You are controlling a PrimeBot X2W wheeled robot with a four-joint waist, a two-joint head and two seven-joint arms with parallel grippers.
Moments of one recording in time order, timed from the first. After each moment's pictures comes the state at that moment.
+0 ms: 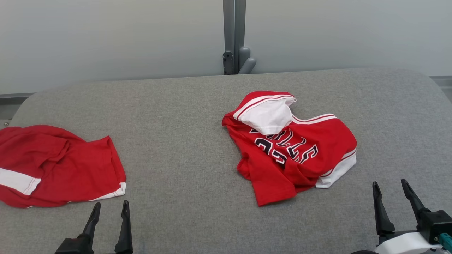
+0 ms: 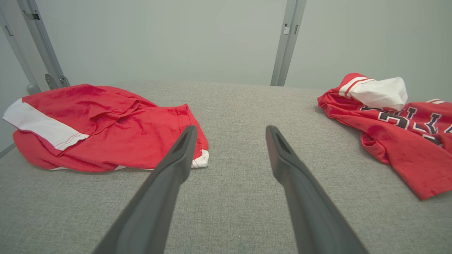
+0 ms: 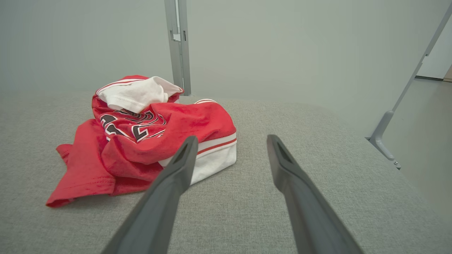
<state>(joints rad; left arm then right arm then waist) 0.12 0.08 0.00 0.18 -0.20 -0.11 -0.26 0.13 -0.10 -0.12 0.11 0.05 0.13 -0.26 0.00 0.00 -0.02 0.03</state>
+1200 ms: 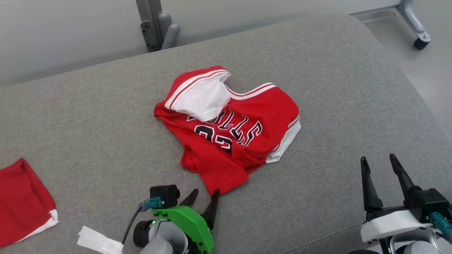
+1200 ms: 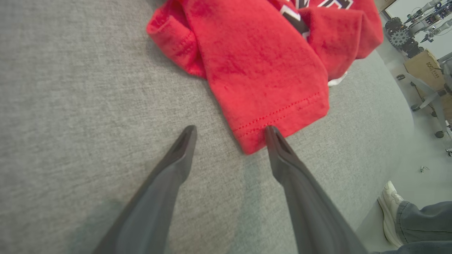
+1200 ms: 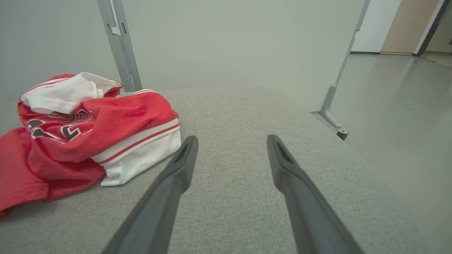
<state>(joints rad) -0.25 0.05 -0.56 0.56 -0.70 -0.01 -0.02 0.03 -0.08 -0.09 0.09 0.06 0.13 -0.26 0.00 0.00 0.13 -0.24</state>
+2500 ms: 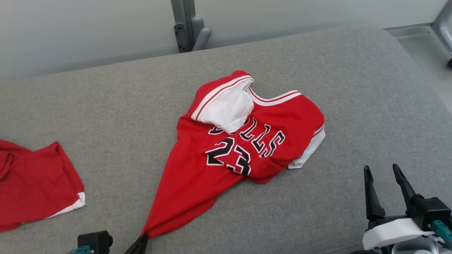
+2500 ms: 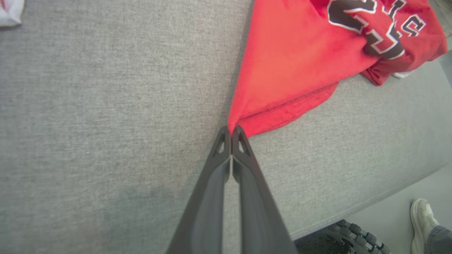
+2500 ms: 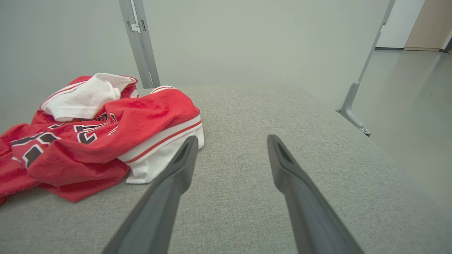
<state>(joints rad) 0.06 0.46 -0.56 0.05 -0.93 0.20 0.06 0.07 -0.05 -0.11 0.10 0.06 0.13 -0.26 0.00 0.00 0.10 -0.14</state>
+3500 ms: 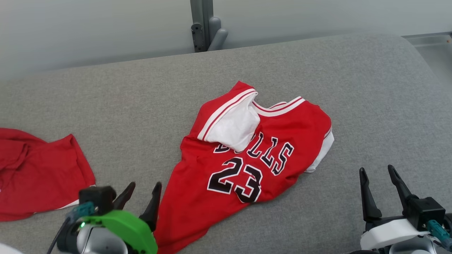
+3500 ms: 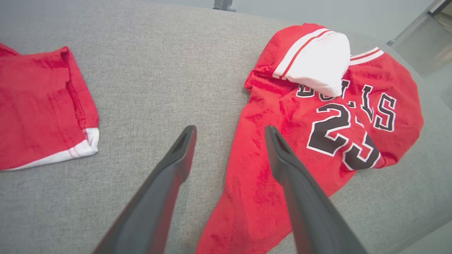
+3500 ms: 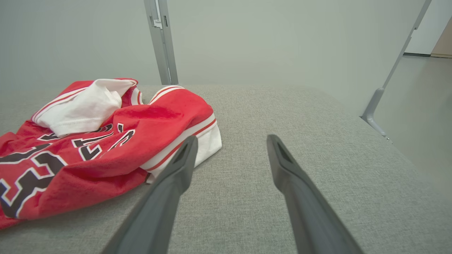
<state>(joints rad) -0.05 0.51 -0.56 -0.12 -0.82 0.32 0.11 0.07 -0.07 -0.09 0.11 0.06 0.13 -0.26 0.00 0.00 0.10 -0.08</state>
